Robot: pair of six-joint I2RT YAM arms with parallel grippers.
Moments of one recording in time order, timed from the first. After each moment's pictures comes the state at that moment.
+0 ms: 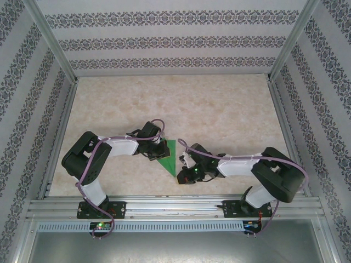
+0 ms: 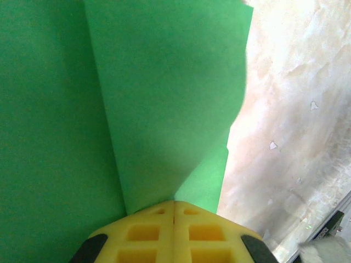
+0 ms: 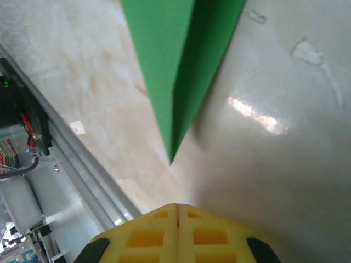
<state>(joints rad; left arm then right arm) -0.57 1.74 0.81 -0.12 0.47 -0.82 0.85 1.47 0.50 -0.03 -0.64 0.79</state>
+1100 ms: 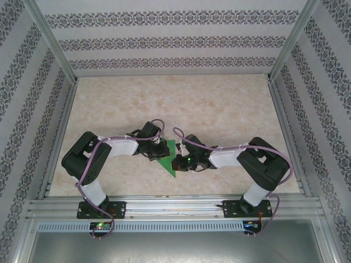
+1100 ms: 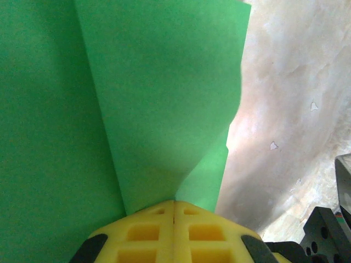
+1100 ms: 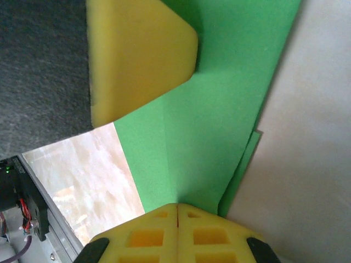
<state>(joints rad) -0.57 1.73 0.81 -0.12 0.47 -0.82 0.79 1.67 0.64 0.09 -0.50 0.80</state>
